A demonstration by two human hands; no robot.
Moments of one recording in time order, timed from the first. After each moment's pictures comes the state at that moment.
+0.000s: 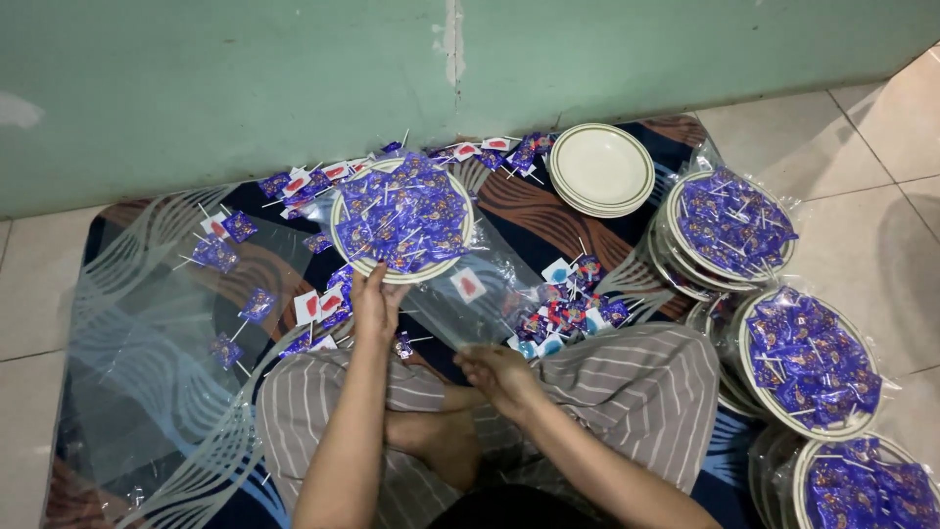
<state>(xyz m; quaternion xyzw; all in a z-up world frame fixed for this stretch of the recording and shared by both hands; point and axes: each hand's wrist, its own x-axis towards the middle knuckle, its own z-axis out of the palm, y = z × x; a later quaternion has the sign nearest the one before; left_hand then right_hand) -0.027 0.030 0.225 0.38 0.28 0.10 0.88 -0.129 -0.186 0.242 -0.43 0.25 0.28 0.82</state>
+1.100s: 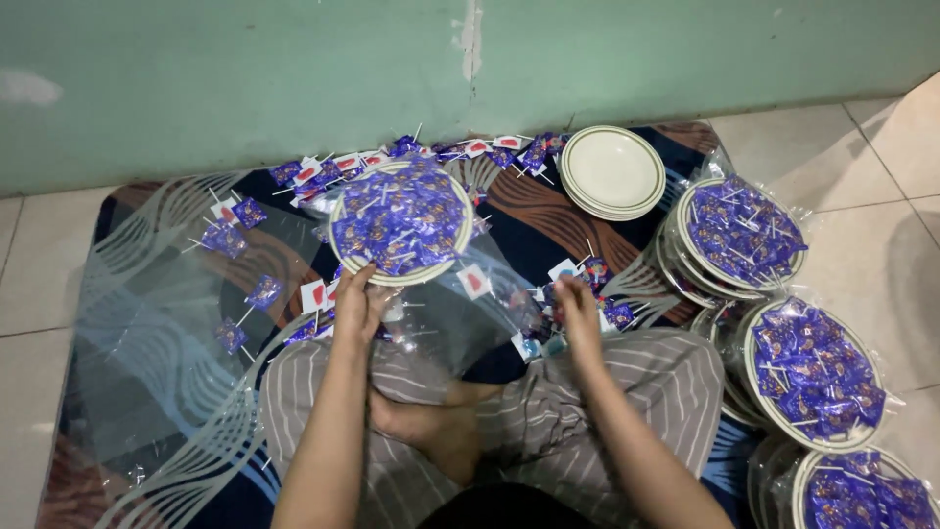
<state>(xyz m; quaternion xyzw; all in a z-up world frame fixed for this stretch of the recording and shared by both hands) -0.034 0.074 0.201 0.40 0.26 0.07 0.87 -0.063 -0.273 0.243 -0.73 0.17 -0.01 0.67</state>
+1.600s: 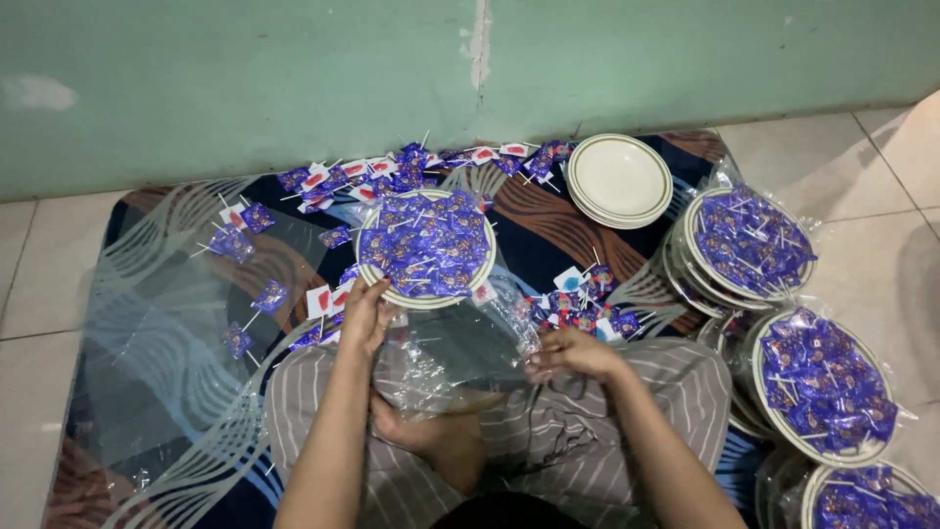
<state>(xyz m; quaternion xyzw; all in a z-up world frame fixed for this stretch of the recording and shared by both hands) -0.044 0.076 0.176 0.46 0.26 0.03 0.84 -0.066 -0.306 0.228 -0.68 -0.04 0.41 0.60</state>
